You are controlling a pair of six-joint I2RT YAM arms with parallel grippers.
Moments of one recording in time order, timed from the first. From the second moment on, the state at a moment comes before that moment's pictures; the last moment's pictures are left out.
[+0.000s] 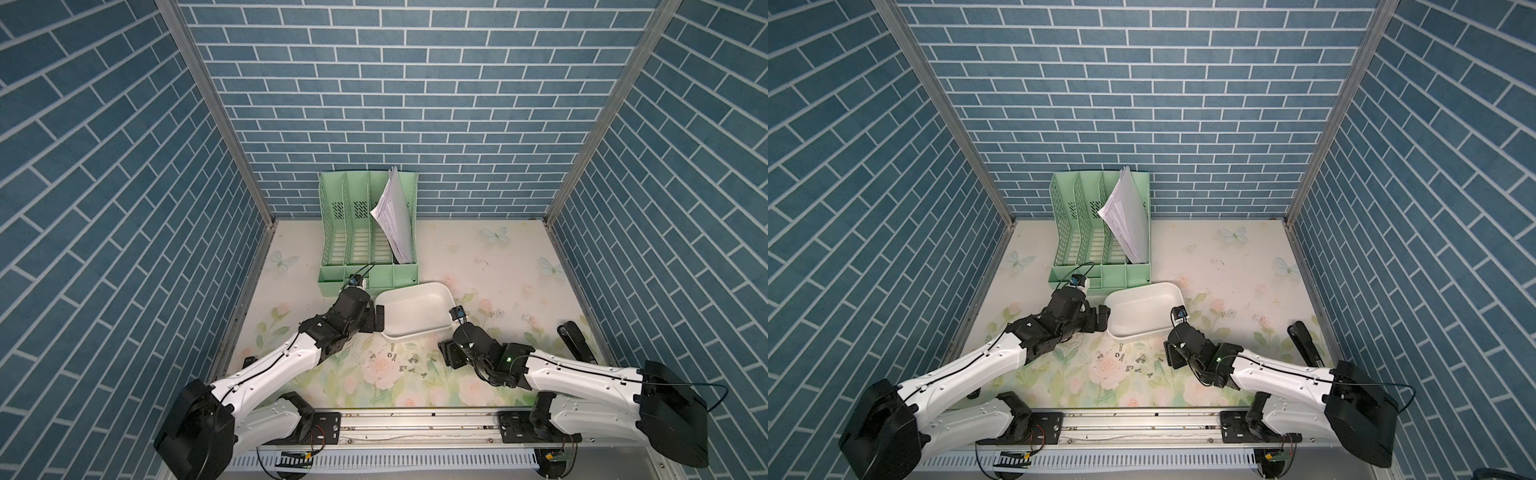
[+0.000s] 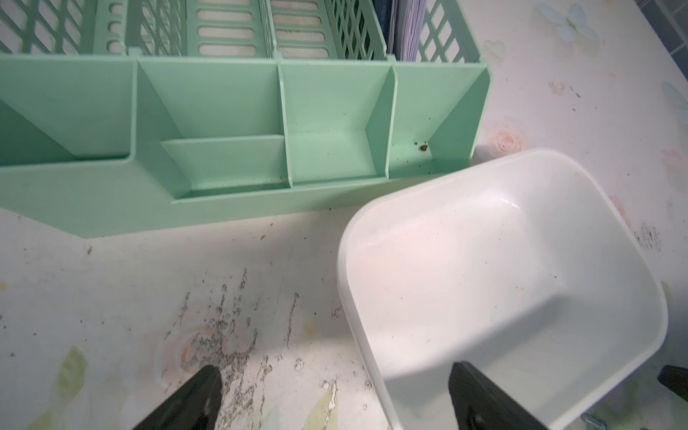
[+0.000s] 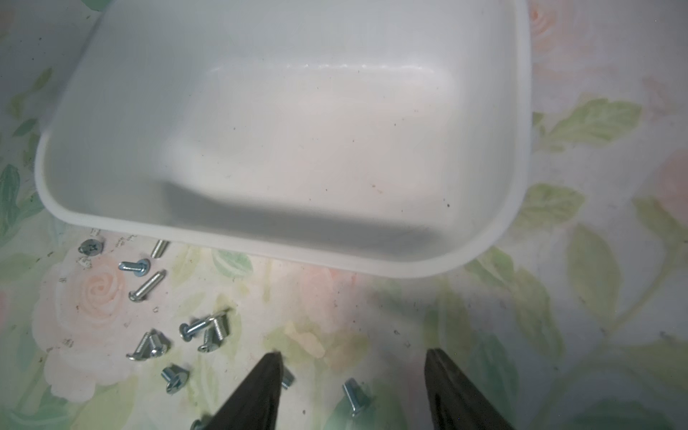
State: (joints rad) left arm -0.65 1.11 0.64 -0.34 -0.17 -0.48; right arm 1.06 1.13 0.46 -0.21 0.25 0.57
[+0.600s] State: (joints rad) left arm -0.69 1.07 0.65 -0.54 0.05 -0.51; right arm 1.09 1.16 0.44 -0.28 0.20 0.58
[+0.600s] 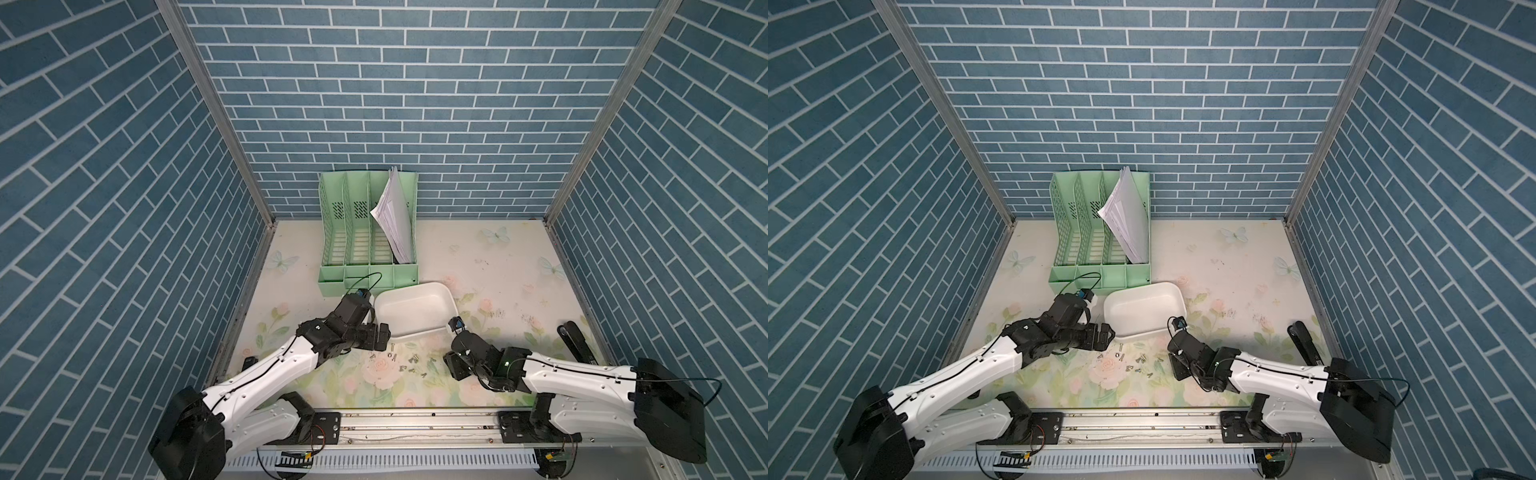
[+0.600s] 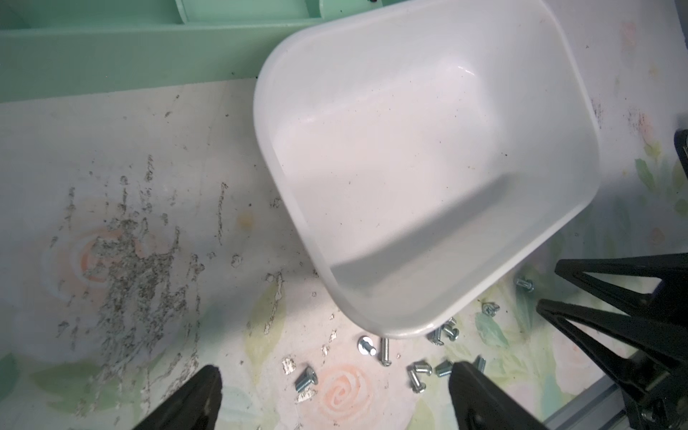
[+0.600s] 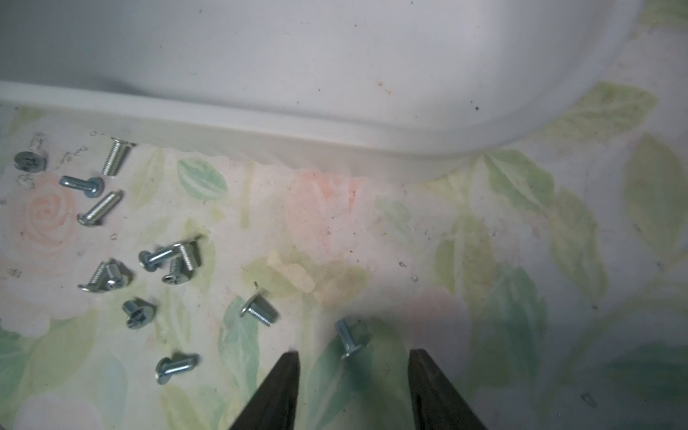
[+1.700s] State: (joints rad) left arm -0.70 0.90 0.65 -0.54 0.21 -0.51; right arm 1.09 1.29 0.47 -0.24 0.21 0.54
